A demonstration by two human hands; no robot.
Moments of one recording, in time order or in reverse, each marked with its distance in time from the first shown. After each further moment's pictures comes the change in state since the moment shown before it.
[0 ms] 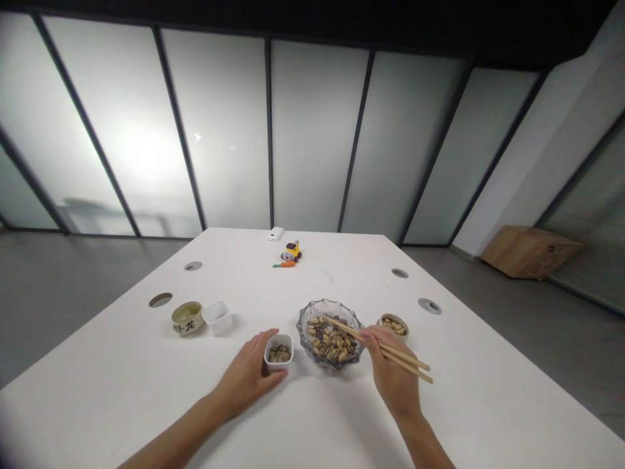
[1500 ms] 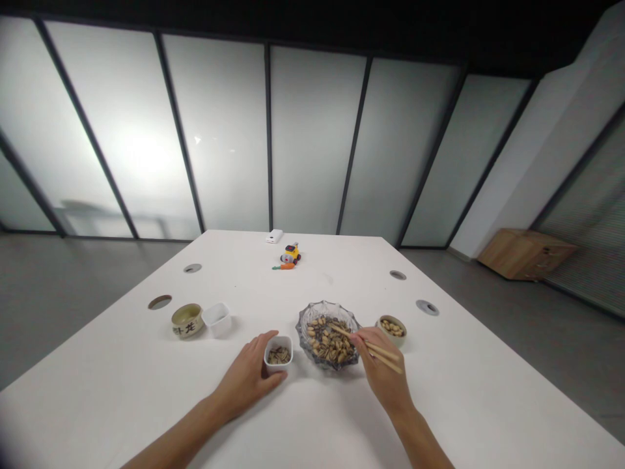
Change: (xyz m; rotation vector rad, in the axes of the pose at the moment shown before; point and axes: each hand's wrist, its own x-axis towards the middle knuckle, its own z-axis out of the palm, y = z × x) left_hand -0.001 0.000 0.000 -0.003 -0.006 0.006; right_hand 0.003 0.003 0.006 -0.049 -0.132 -0.094
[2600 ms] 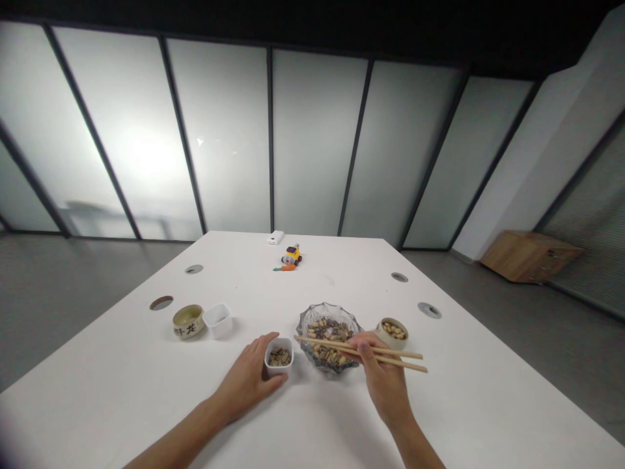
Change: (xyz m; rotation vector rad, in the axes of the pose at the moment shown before) left_hand 0.001 0.000 0.001 -0.005 0.009 -0.001; right_hand -0.011 -0.008 0.012 0.527 0.038 0.337
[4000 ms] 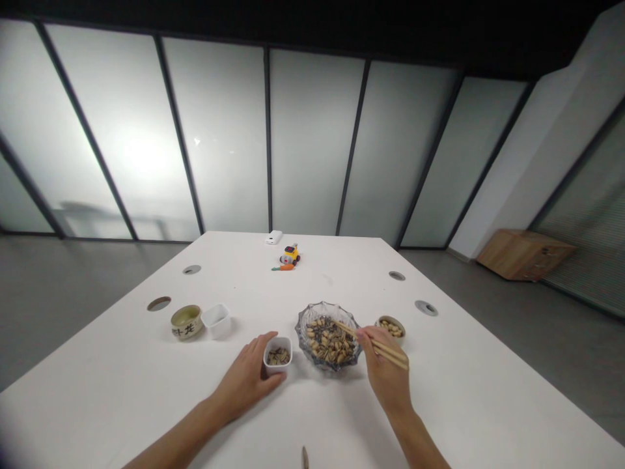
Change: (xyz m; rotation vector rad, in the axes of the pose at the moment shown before) left_hand 0.000 -0.004 0.002 0.003 0.002 0.006; right_hand 0.010 0.007 -0.016 -0.596 0.115 -0.289
